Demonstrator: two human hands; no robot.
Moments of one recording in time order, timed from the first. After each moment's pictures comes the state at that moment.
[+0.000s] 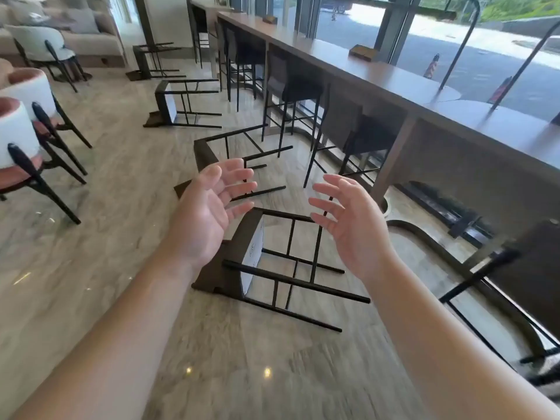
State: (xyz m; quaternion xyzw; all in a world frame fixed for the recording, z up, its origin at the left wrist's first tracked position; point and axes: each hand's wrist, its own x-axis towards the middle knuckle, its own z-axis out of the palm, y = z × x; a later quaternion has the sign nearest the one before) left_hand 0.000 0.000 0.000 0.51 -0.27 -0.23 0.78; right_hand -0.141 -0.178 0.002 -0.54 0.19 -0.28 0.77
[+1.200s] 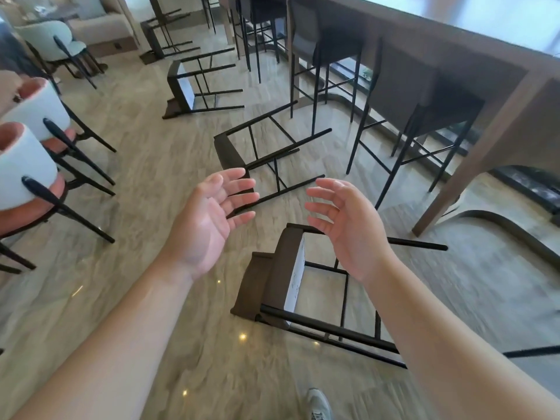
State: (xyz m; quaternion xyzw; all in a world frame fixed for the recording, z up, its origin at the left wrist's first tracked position) left_hand 0.314 -0.156 -0.040 0.58 -0.22 -0.29 0.73; right_hand 0.183 -0.335 -0.065 -0.48 0.22 -0.21 0.82
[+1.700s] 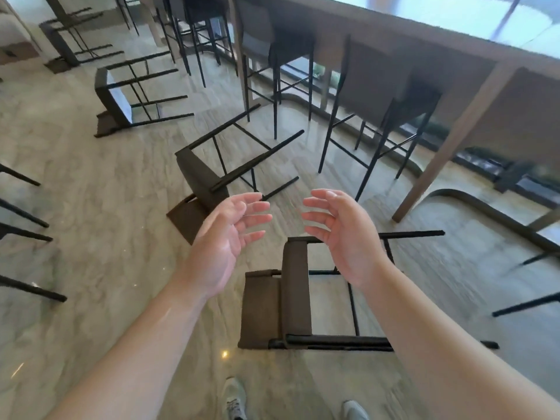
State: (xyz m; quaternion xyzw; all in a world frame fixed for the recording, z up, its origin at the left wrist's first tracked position) left_hand 0.500 -0.135 -0.090 0.56 -0.28 -0.39 0.67; right_hand 0.352 -0.275 -0.093 -0.47 0.31 -0.29 0.77
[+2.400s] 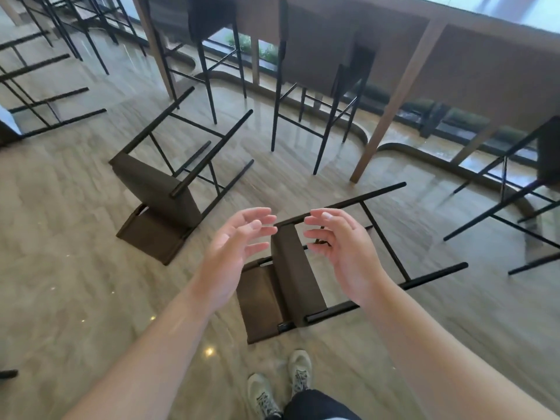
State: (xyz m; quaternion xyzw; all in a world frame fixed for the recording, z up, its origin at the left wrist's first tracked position) left_hand 0.625 -0.119 -0.133 0.52 -0.34 -0.53 0.57; right_hand 0.441 -0.195 -0.129 -0.41 0.45 -0.37 0.70
